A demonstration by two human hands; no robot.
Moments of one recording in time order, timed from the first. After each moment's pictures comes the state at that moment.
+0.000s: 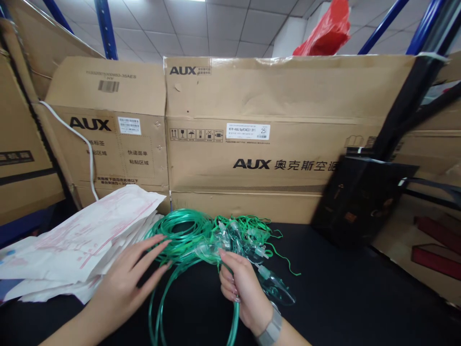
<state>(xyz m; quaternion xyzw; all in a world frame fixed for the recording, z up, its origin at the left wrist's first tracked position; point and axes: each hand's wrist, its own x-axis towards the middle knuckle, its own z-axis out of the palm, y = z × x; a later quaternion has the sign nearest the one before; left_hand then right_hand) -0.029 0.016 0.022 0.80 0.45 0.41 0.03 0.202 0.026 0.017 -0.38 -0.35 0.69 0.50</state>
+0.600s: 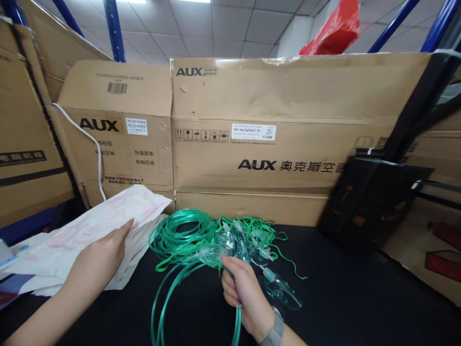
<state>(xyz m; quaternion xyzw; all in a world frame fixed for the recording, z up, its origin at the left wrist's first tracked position) -0.074 0.041 0.036 0.67 0.70 0.16 -0.20 0.198 0.026 0.011 -0.41 -0.38 0.68 0.48</state>
